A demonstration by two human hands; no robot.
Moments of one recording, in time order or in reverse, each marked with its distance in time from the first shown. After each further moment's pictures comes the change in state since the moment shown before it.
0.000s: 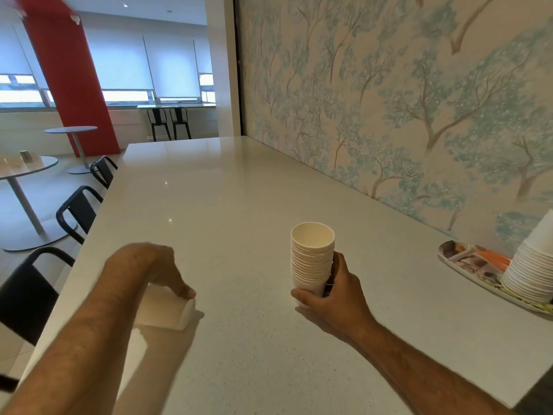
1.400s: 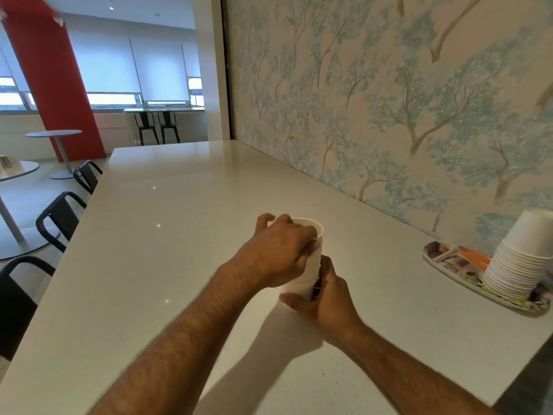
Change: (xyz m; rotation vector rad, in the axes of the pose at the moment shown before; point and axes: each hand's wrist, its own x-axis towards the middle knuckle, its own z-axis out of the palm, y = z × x) left_hand -0.046 0.160 0.008 -0.024 0.717 0.947; right_hand 0.003 0.008 0.005 0.141 0.020 0.030
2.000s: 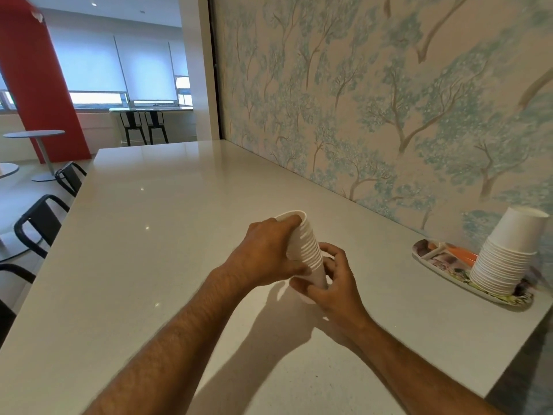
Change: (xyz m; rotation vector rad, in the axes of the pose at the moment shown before) left_hand 0.009 -0.007 0.016 -0.262 0.121 -0.114; right_hand -0.001 -0.017 -0.024 0.303 0.056 0.017
